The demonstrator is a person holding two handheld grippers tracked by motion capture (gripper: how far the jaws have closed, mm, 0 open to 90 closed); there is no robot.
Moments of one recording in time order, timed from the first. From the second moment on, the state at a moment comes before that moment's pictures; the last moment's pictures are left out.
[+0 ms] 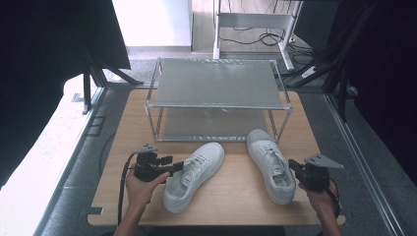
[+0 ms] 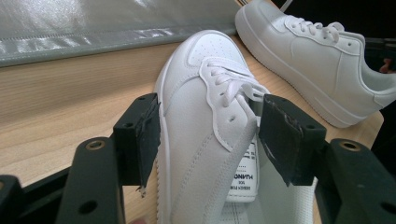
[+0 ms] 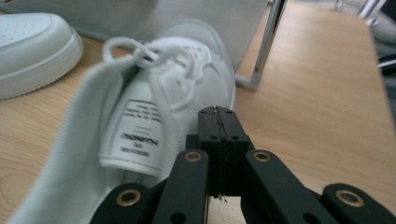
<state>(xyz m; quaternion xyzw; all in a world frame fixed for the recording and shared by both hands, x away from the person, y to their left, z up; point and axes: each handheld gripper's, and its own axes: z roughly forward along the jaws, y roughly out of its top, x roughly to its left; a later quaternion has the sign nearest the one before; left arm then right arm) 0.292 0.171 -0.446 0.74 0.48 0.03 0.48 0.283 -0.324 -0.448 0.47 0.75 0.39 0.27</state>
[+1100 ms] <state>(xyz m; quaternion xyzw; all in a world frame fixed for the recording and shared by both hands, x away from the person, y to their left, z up) 0.291 0.177 -0.443 0.72 0.49 0.03 0.49 0.230 -0.290 -0.455 0.40 0.82 0.35 0.23</state>
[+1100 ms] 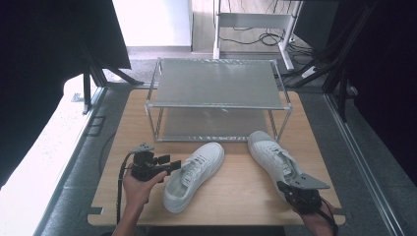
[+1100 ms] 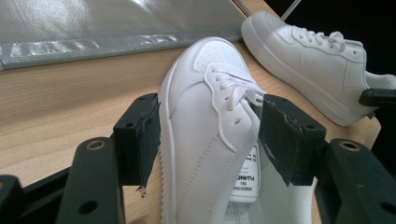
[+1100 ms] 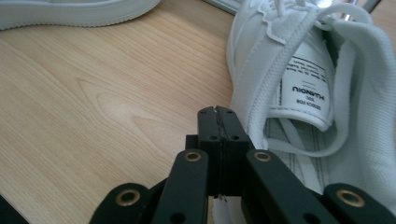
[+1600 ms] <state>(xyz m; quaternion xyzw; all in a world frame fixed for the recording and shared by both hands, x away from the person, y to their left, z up) 0.286 0.180 -0.431 0.72 0.47 0.06 0.51 0.230 -0.287 -0.449 0.38 0.80 0.41 0.22</state>
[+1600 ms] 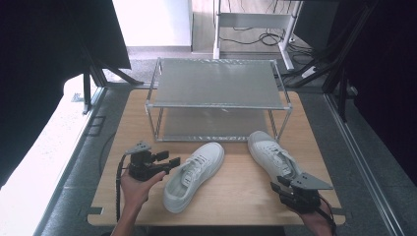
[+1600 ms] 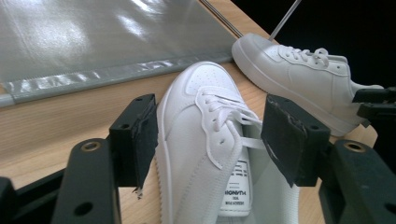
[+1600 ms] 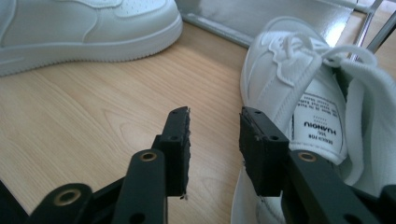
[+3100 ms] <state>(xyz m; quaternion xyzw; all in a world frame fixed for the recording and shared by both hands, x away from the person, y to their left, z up) 0.298 0.132 -0.443 0.83 0.42 0.11 0.34 0.289 -0.328 -0.419 0.46 0.76 0.40 0.25</state>
